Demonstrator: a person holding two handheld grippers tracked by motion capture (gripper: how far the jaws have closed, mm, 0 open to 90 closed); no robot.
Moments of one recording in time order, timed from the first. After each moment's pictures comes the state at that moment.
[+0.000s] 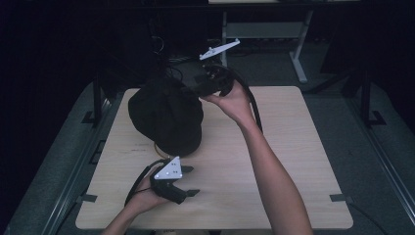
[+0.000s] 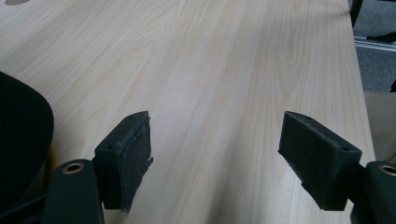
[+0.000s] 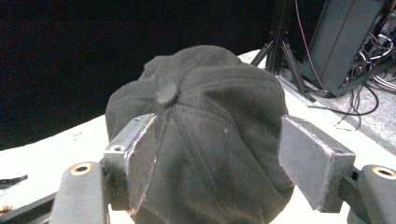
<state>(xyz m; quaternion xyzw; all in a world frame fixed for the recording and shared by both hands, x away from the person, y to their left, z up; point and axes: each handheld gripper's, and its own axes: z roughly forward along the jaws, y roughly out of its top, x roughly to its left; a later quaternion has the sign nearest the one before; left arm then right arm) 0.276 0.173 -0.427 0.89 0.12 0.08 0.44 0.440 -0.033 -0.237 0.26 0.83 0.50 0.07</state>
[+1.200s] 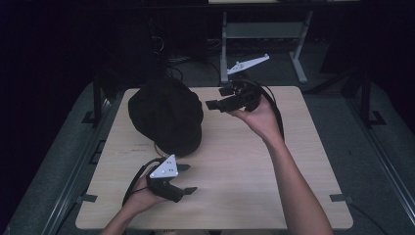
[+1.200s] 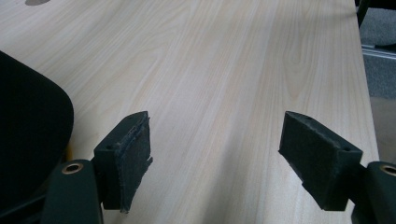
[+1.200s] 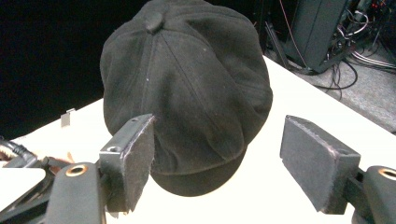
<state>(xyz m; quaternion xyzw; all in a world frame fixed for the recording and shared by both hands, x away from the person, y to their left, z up) 0.277 0.181 -0.424 0.88 0.13 0.10 0.44 0.405 -0.090 -0.252 0.29 0.83 0.47 0.08</state>
